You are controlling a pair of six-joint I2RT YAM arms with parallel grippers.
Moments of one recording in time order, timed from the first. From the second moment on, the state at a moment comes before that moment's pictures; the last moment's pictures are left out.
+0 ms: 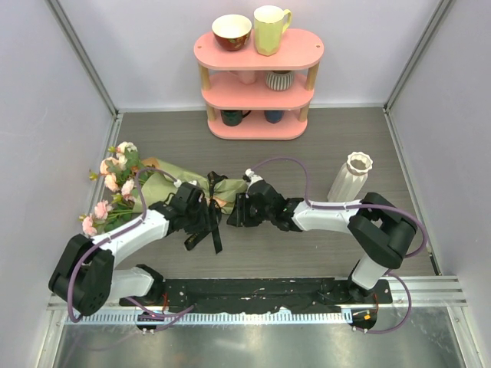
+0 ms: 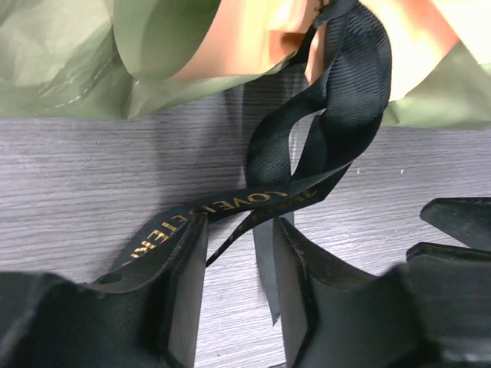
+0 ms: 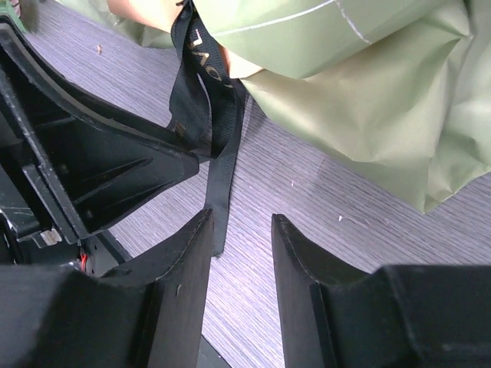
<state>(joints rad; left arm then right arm) -0.53 1.24 0.59 -0.39 0.01 -0.70 0.93 1.65 0.84 0.14 -0.11 0.79</state>
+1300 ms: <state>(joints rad) -0.54 1.11 1.00 -0.52 0.05 -0.66 0.94 1.61 0.88 0.10 -0.03 0.78</state>
